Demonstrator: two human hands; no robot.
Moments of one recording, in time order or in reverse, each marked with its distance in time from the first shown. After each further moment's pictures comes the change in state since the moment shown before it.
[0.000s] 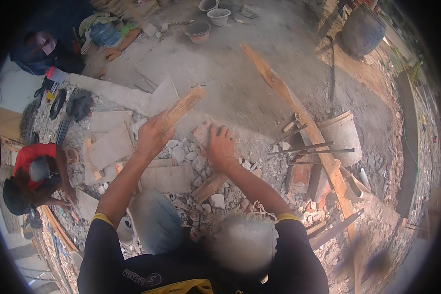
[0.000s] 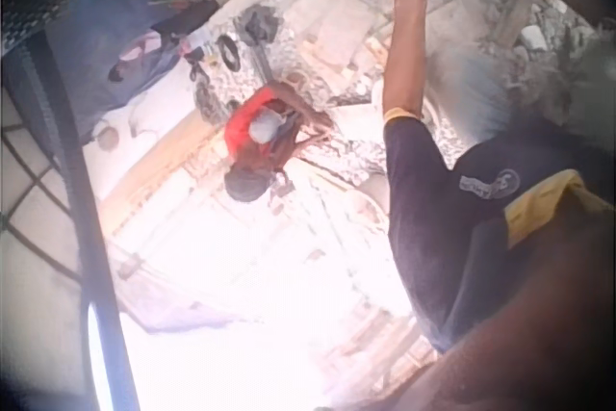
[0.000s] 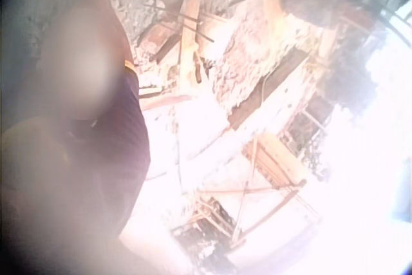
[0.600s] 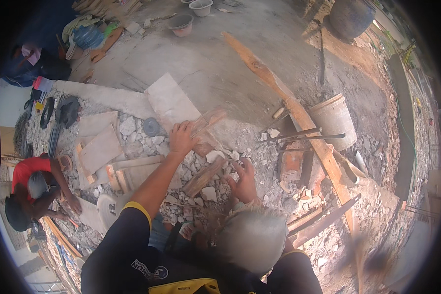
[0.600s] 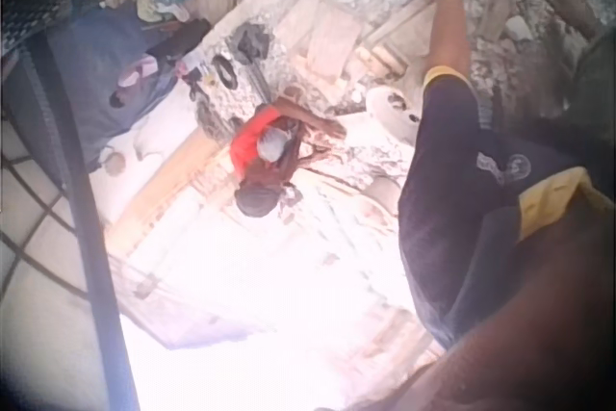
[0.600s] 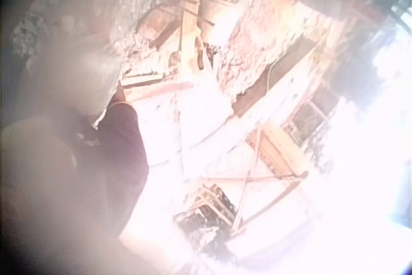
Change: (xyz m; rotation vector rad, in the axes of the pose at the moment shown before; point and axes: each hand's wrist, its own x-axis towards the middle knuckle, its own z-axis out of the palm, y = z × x) left_hand -0.041 0.035 0.169 0.113 -0.408 -0.192; right_hand -0.164 0.101 0.005 0.305 0.174 -0.005
